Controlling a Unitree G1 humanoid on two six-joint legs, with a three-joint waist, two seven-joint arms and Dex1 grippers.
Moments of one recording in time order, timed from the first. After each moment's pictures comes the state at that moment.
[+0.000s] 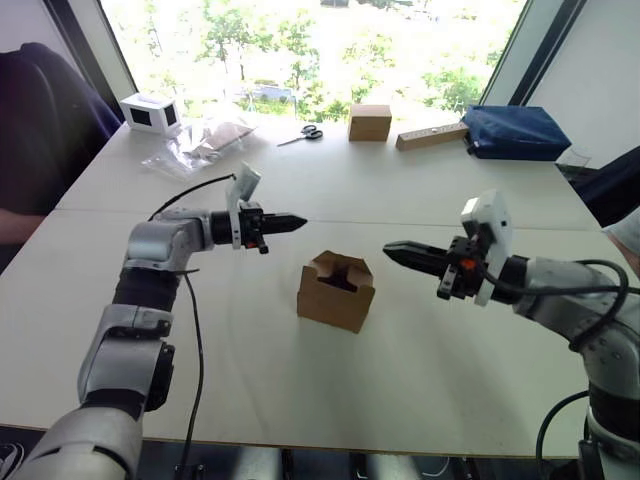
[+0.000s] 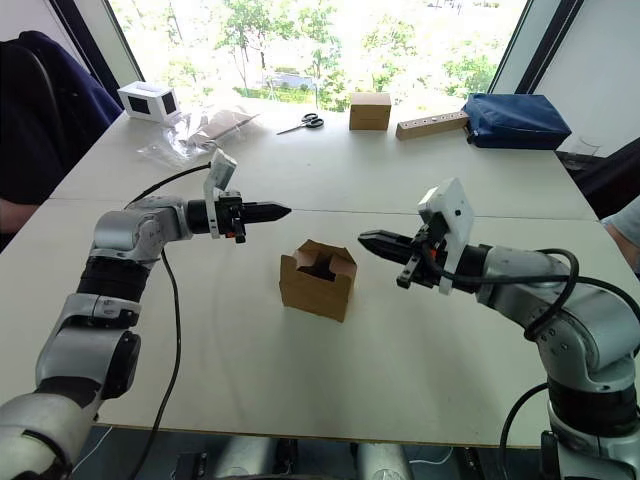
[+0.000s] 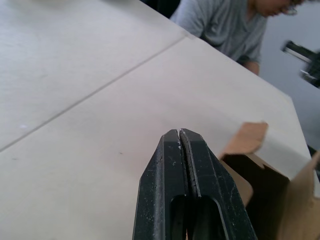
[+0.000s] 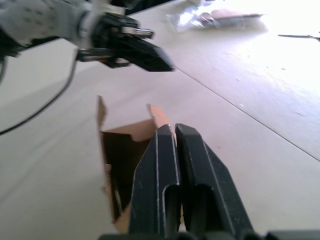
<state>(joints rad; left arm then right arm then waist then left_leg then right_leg) -0.93 0.44 -0.02 0.60 -0.43 0.64 -1.13 -0.32 -0.68 -0.22 -0.65 0.93 1.05 0.62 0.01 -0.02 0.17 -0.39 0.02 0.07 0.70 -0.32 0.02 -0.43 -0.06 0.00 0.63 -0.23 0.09</state>
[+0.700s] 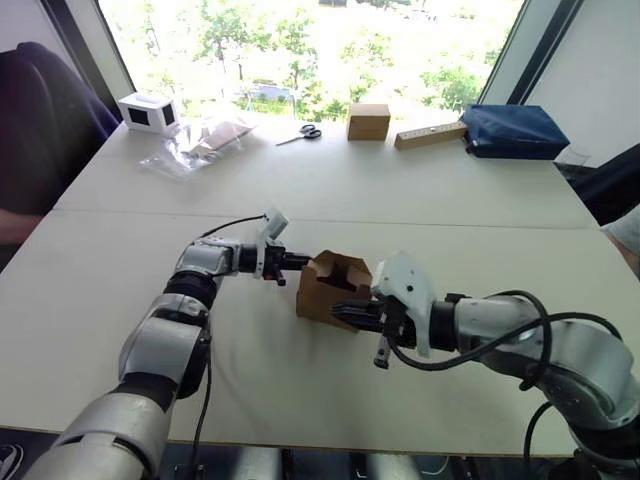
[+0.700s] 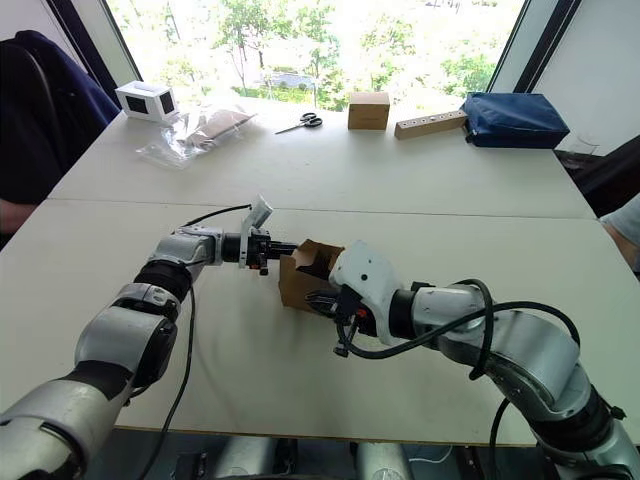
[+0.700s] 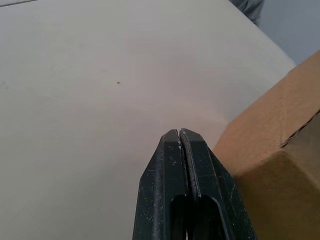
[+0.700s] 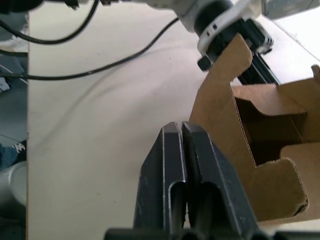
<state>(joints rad) -1.00 0.31 -0.10 1.03 -0.21 0.38 -1.34 -0.39 -0.75 0.19 -0.80 0.77 1.04 0.42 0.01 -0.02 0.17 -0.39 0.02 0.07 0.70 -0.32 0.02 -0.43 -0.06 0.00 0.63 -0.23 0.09</state>
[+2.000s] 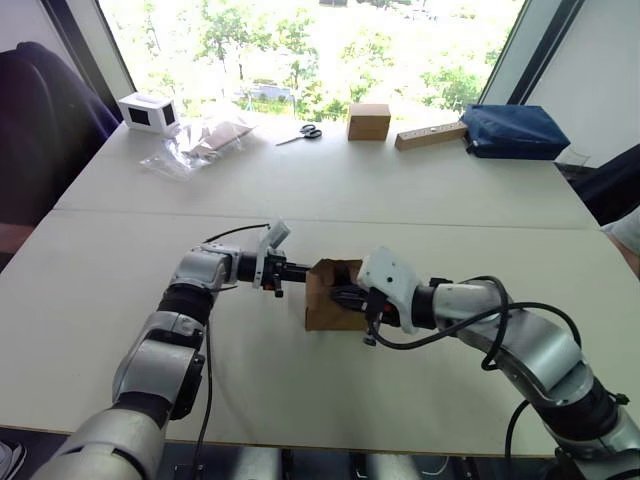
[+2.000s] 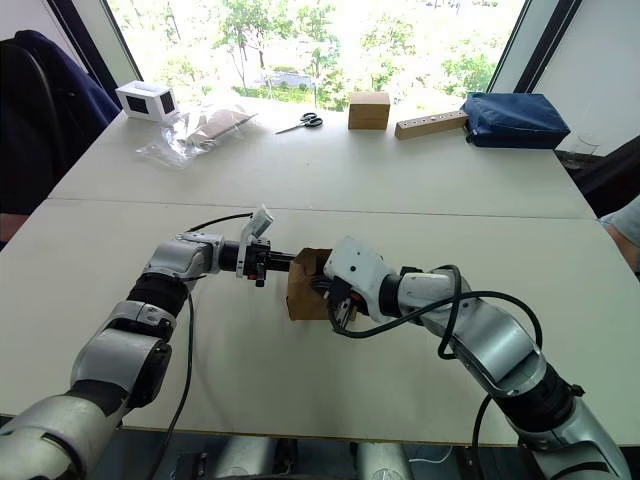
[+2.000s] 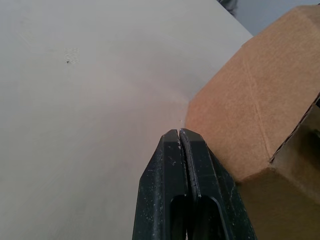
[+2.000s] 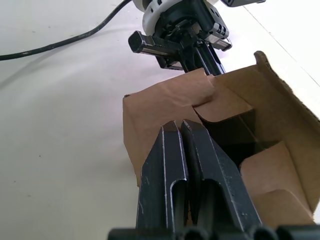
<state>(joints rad) -0.88 0.32 -0.11 0.78 -0.21 0.54 -1.36 -0.42 -0.67 0.31 -0.62 0.42 0.88 0.61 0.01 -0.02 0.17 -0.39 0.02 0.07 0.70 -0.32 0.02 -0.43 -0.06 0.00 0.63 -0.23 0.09</state>
